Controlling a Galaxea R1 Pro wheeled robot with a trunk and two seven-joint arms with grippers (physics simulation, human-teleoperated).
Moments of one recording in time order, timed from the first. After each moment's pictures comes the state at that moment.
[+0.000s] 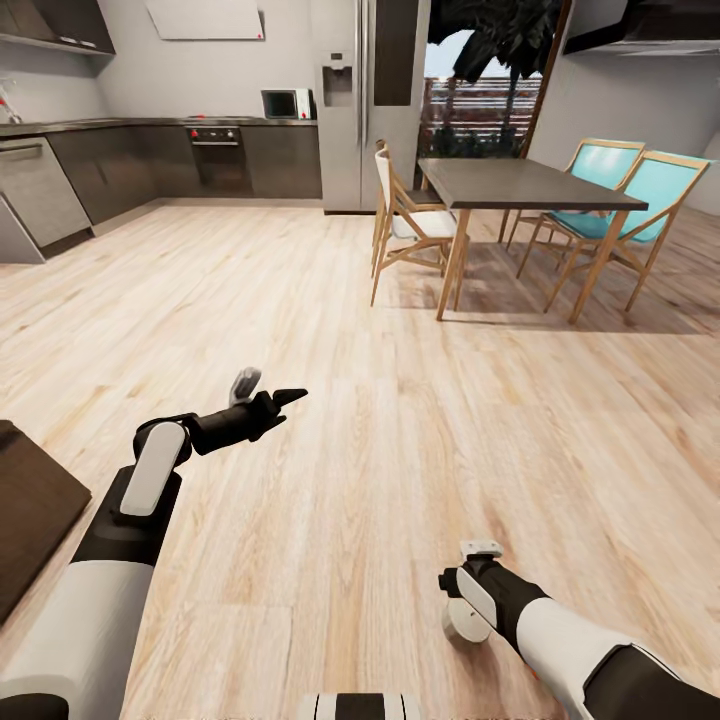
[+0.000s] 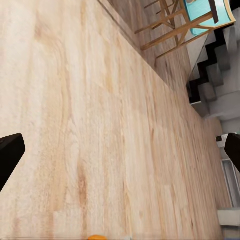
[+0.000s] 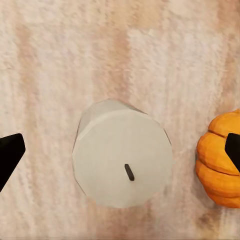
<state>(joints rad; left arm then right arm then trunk) -0.78 0.06 0.03 -1.27 1.05 0.95 0.01 -0.79 0.01 0.61 -0.23 -0.65 0.39 -0.31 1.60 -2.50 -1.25</state>
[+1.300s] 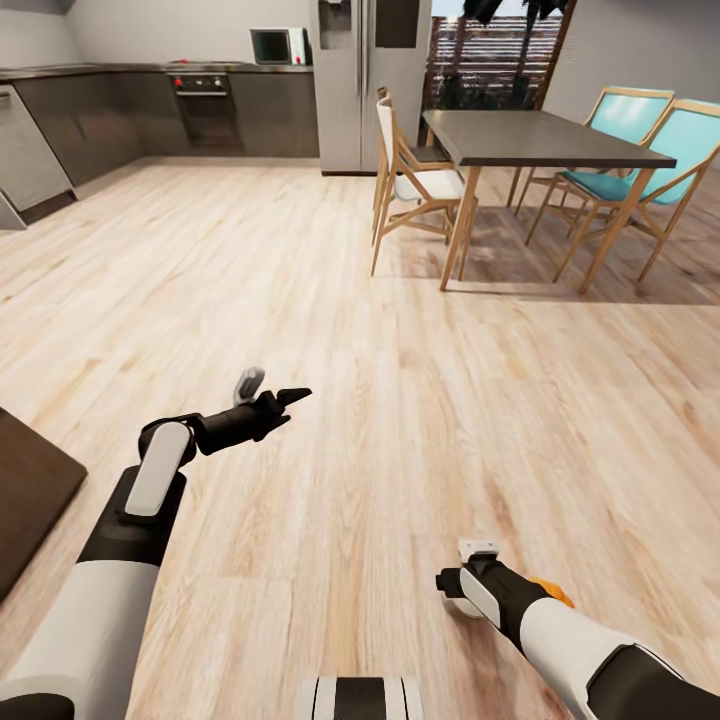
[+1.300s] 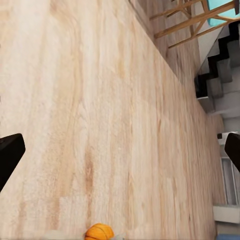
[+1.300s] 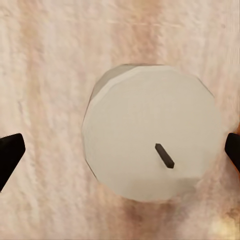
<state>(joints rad) -0.78 0.05 0.03 -1.27 1.05 0.94 0.01 -0.79 0.00 0.61 -0.23 -0.64 0.39 -0.22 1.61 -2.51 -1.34</state>
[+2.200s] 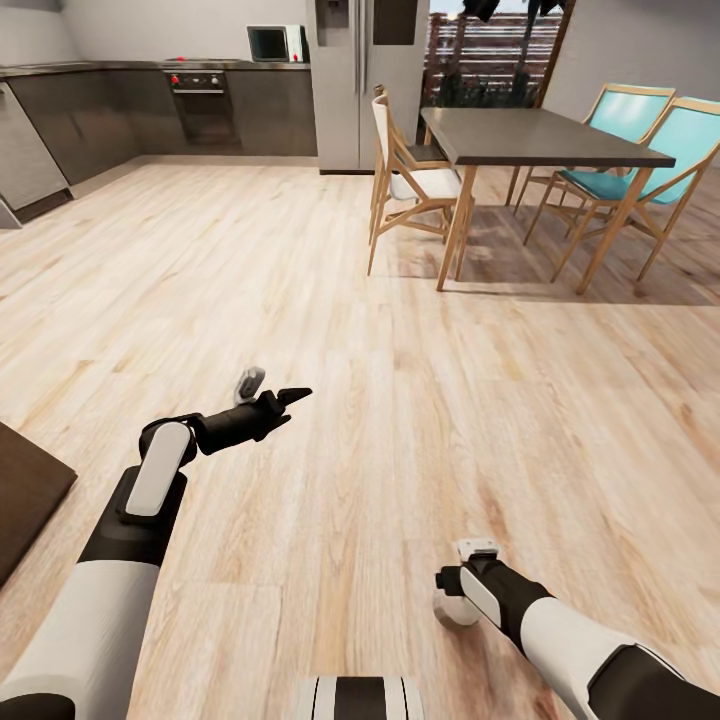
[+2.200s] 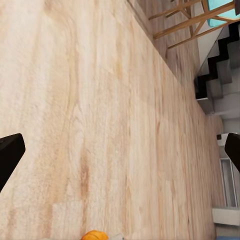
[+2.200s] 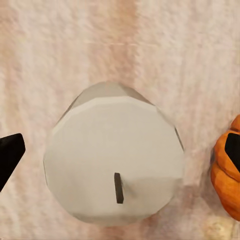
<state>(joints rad) -0.78 0.04 0.03 -1.27 1.05 0.94 0.01 -0.79 0.00 0.61 -0.24 -0.64 0.38 -0.22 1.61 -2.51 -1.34</state>
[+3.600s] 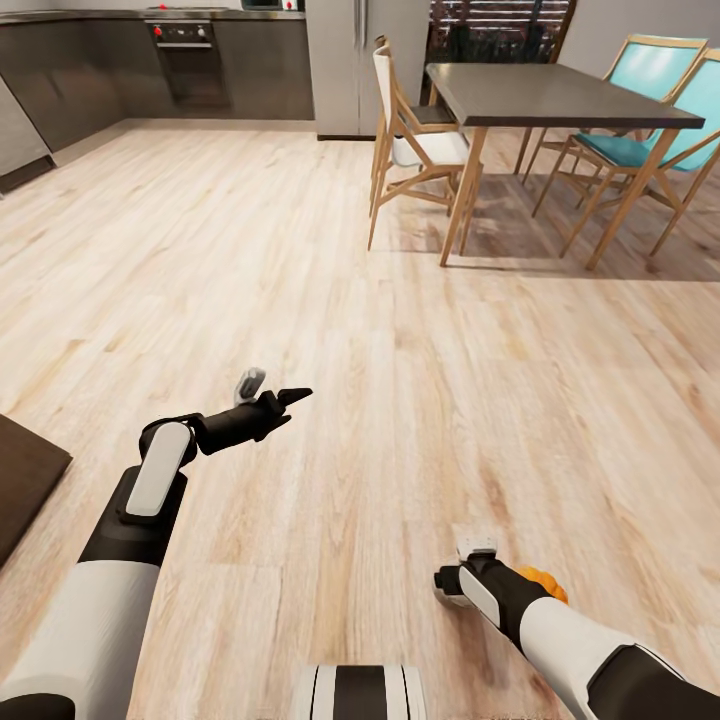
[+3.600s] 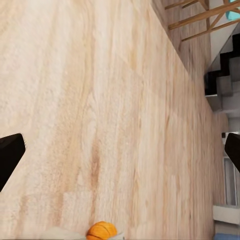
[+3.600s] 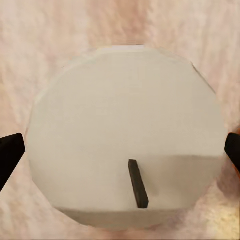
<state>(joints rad) -0.78 0.04 0.03 -1.27 1.05 0.94 0.01 -0.79 0.00 0.62 -0.24 -0.64 0.38 -0.22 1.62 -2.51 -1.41</state>
